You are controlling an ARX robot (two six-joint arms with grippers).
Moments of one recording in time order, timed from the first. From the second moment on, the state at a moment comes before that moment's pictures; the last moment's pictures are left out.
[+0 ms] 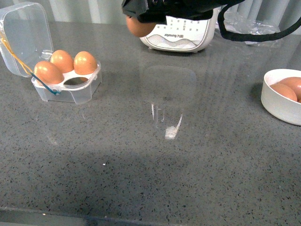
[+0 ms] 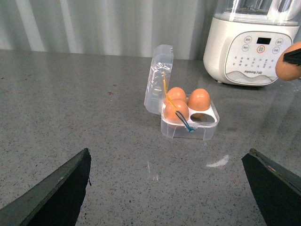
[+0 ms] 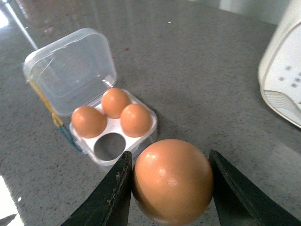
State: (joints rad) left arm 0.00 0.00 0.03 0.00 0.00 0.00; right arm 0.50 1.72 1.11 0.26 -0.27 0.00
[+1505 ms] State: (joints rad) left arm 0.00 0.00 0.03 0.00 0.00 0.00; right arm 0.64 2.07 1.43 0.16 -0.35 -0.08
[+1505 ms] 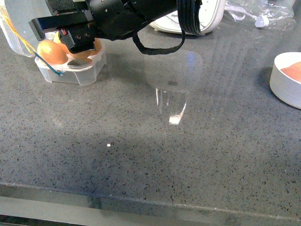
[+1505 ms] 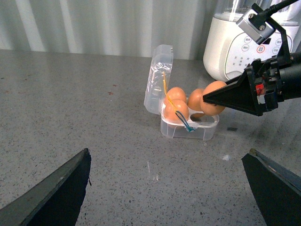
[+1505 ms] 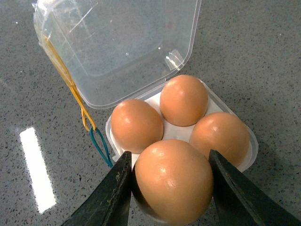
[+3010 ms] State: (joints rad) left arm 0.00 0.00 0.03 0.00 0.00 0.00; right arm 0.24 1.28 0.63 0.42 0.19 -0.14
